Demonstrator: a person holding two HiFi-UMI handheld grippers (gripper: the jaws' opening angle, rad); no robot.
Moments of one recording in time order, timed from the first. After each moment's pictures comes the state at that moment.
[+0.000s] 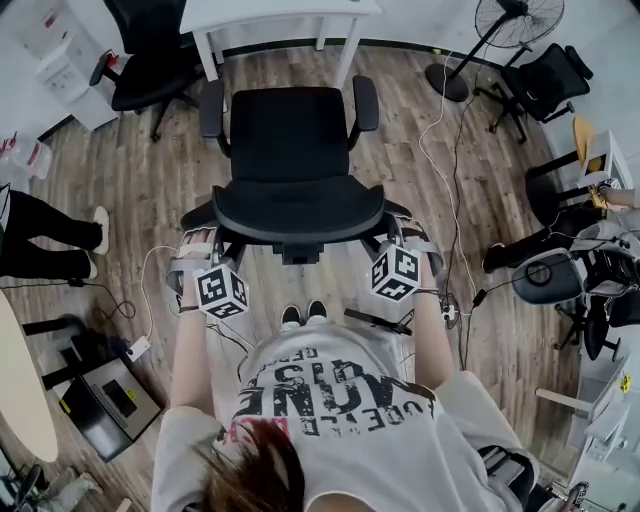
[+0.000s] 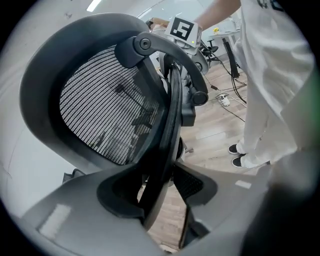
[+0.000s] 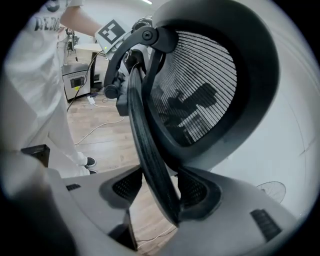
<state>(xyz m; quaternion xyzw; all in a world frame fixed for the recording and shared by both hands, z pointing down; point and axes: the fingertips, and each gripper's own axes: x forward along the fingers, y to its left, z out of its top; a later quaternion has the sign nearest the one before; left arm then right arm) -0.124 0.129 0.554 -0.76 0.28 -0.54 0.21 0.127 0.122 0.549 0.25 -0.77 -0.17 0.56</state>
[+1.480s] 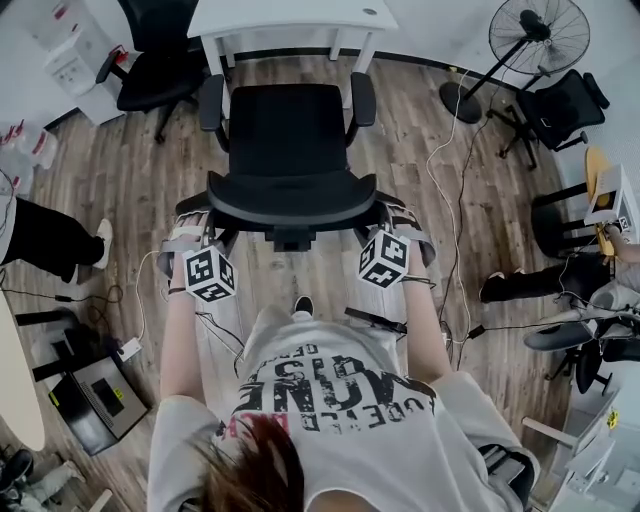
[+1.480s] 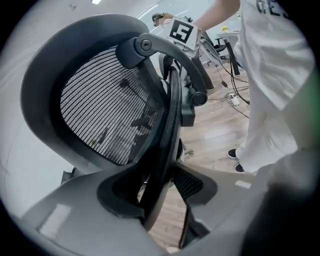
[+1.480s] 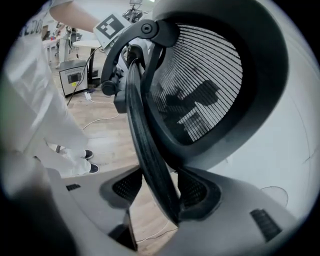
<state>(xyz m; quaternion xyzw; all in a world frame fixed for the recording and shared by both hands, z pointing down) -0.121 0.029 0.554 -0.76 0.30 -0.54 0.20 0.131 0.005 0.553 0.23 -0.77 -0.18 0.57</state>
